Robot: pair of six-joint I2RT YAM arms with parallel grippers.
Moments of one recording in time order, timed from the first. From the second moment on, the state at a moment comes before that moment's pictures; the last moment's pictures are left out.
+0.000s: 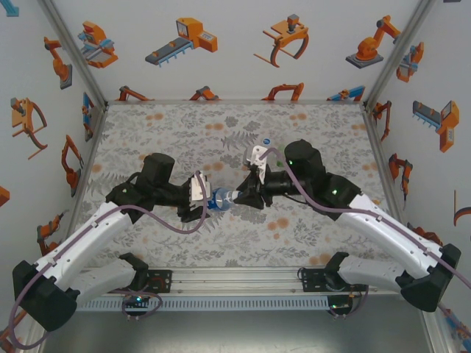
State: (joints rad) left arm -0.64 1.01 0.85 -0.59 0.67 0.75; right arm 0.84 1.08 1.10 -0.40 -0.60 -0.17
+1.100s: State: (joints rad) left arm -0.65 1.03 0.85 -0.66 0.67 0.76; right arm 0.96 1.24 1.36 -0.76 -0.49 -0.50
